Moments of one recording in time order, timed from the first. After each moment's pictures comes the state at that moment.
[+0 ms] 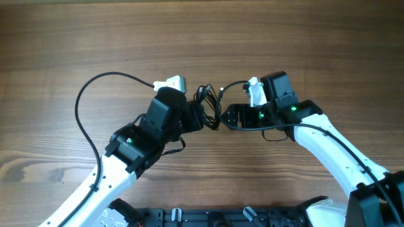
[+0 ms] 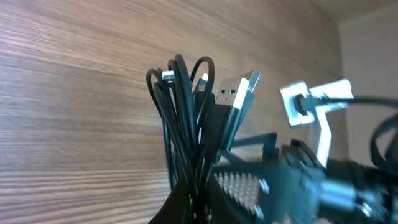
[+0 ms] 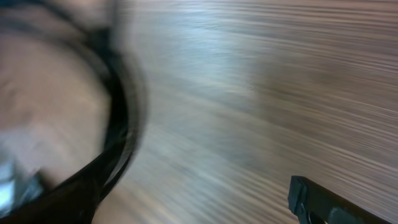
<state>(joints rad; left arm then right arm) -0.62 1.14 0.90 -0.49 0.06 -0.85 0.36 1.46 0.86 -0.49 -0.53 0.30</state>
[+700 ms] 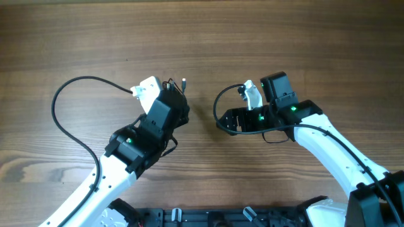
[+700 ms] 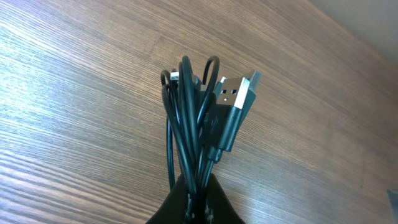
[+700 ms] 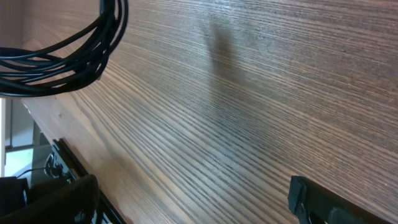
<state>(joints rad) -0.62 1.14 0.90 -0.61 -0.34 -0.93 0.36 1.46 0.86 -0.52 -0.61 0.23</state>
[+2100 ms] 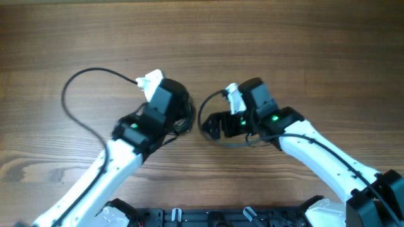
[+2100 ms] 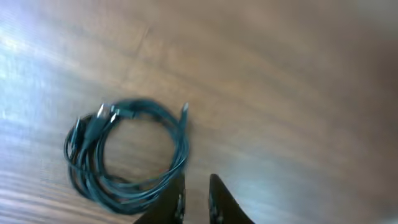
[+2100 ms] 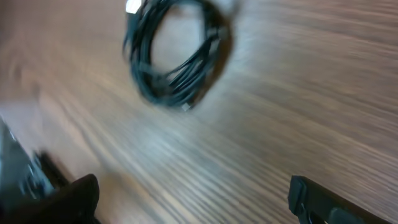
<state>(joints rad) -0.55 1.25 0.93 -0.57 -0.24 -0.87 0.56 1.46 0.86 -0.41 -0.44 0.33</state>
